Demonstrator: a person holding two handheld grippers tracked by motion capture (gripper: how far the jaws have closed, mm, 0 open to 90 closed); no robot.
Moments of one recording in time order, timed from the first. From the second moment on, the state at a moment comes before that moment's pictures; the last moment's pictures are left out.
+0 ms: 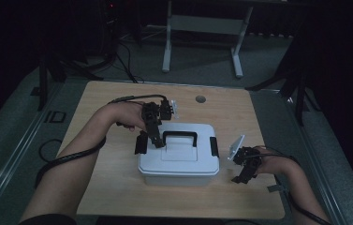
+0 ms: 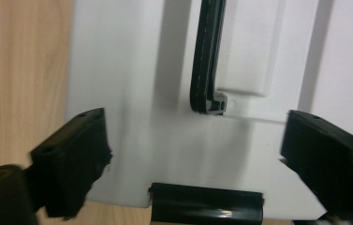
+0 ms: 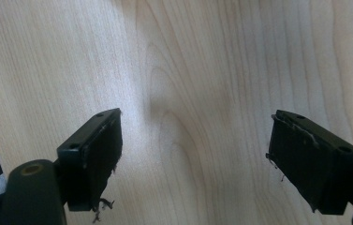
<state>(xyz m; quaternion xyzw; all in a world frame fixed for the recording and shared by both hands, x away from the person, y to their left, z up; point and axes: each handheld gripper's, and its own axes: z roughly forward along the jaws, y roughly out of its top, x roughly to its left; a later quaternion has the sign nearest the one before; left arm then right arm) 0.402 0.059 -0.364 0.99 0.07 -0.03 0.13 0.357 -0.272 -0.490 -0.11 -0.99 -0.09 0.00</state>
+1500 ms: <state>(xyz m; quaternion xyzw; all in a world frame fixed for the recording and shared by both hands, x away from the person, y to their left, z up) 0.365 0.208 -0.421 0.98 0.17 -0.03 0.12 0.355 -0.297 -0.485 -0.15 -0.98 -0.10 -0.01</state>
